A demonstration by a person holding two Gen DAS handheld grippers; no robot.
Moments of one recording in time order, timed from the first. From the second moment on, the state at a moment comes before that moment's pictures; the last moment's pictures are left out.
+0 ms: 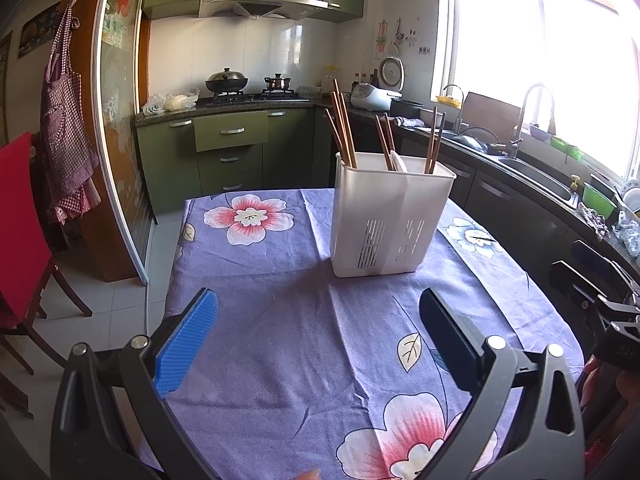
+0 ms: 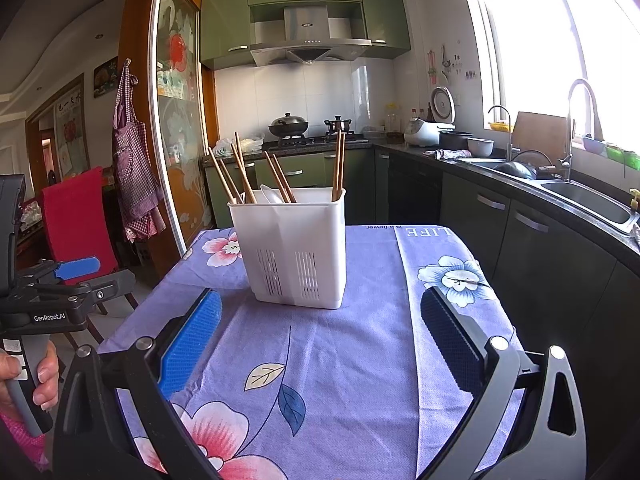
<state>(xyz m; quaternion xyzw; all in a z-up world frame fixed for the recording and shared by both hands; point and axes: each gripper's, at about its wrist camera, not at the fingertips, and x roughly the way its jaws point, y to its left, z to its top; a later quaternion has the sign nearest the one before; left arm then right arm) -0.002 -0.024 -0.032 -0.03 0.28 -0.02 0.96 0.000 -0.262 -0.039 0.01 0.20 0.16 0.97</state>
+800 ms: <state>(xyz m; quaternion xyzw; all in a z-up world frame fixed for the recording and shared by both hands) 0.006 -0.029 -0.033 -0.02 0.29 -0.03 0.96 0.005 -0.262 -0.043 0.01 0.21 0.16 0.96</state>
